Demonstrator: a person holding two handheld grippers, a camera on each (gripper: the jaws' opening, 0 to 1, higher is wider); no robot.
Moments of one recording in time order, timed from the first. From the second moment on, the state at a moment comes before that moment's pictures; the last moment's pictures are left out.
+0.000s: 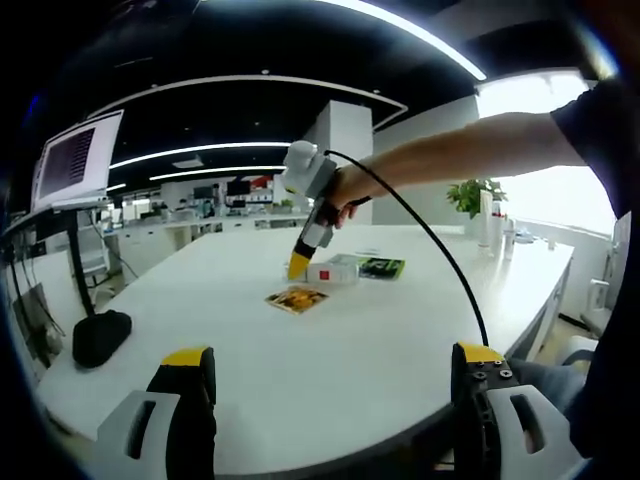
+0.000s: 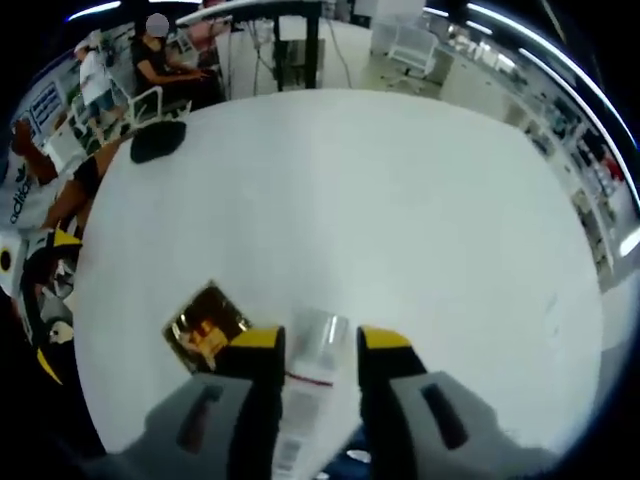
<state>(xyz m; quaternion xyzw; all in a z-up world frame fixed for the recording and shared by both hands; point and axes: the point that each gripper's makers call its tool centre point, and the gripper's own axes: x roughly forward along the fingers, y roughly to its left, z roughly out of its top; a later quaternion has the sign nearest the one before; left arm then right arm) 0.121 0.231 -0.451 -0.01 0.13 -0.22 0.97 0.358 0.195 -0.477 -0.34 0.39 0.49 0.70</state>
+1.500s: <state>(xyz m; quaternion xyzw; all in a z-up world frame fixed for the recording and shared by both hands) 0.117 0.227 -0.454 -0.01 0.14 -0.23 0.96 0.353 0.201 -0.461 -0.35 0.33 0.51 0.72</state>
